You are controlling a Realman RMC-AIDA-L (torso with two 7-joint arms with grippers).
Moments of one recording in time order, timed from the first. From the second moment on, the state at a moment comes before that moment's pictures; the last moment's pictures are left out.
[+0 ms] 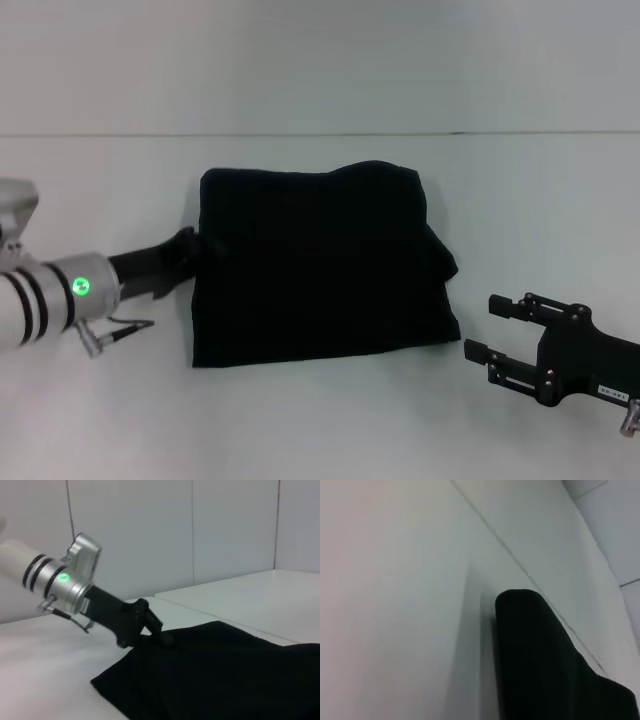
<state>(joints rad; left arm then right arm) -0.65 -2.09 0.65 0.37 1.95 0.91 -2.30 0.40 2.07 -0.69 -0.41 -1.82 -1.44 0.87</state>
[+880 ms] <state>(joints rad) -0.53 -2.04 0.61 0.48 1.88 1.19 -1.92 0.41 2.09 -0.55 -0.40 -1.82 -1.44 0.86</state>
